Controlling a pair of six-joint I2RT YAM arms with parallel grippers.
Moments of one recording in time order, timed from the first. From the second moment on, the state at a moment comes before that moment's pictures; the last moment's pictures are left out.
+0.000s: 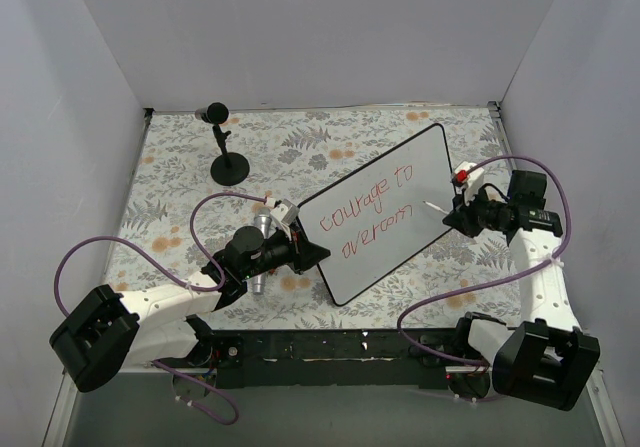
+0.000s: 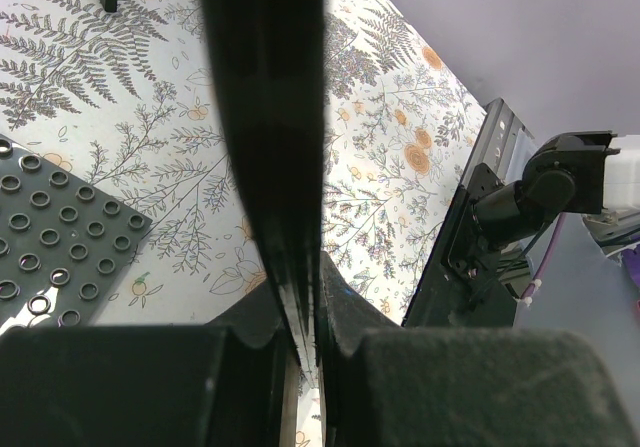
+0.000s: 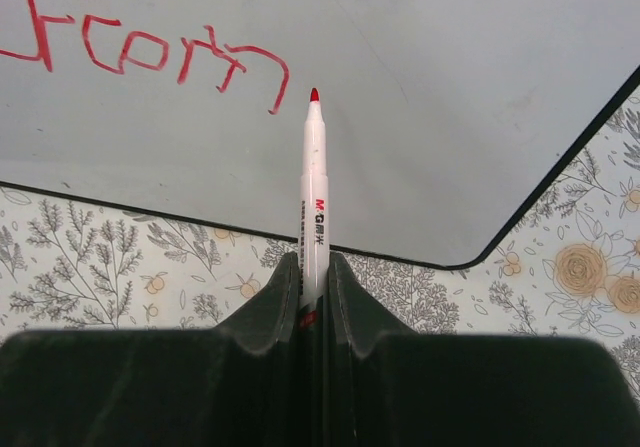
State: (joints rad) left arm -0.80 1.11 0.34 0.61 0.31 -0.53; right arm -0.19 1.04 0.84 -0.72 -0.78 -0.77
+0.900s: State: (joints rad) left arm -0.80 1.12 0.36 0.60 0.32 -0.53; right arm -0.20 1.20 0.86 -0.72 -0.82 -0.86
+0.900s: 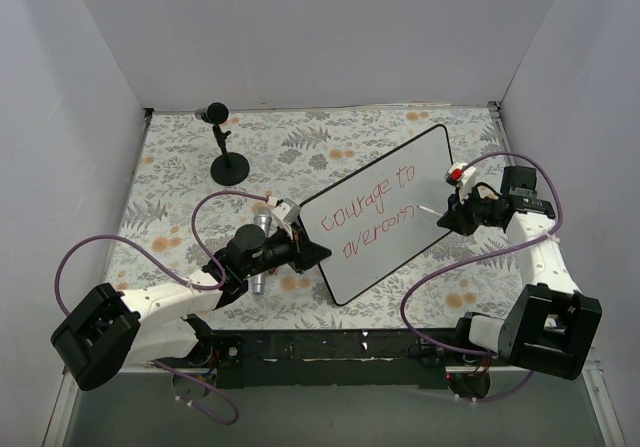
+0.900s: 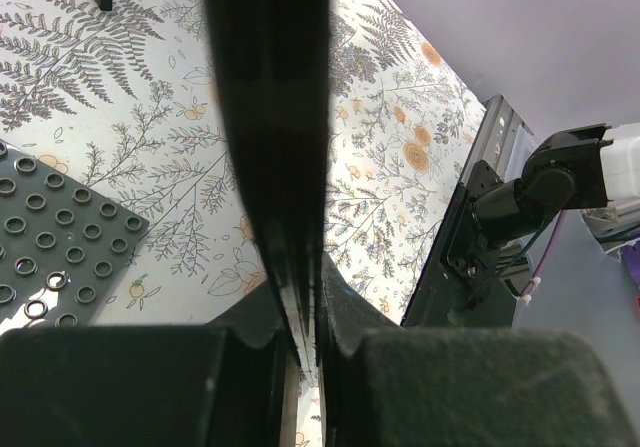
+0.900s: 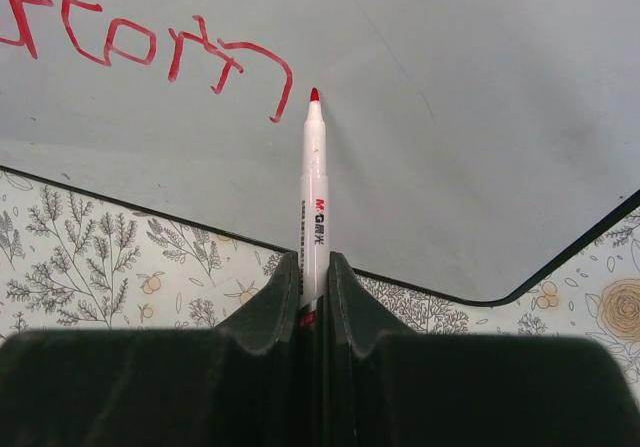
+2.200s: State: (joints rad) left arm -0.80 1.12 0.36 0.60 0.31 -0.54; right arm -0.19 1.23 0.87 -0.61 -0.72 -0.72
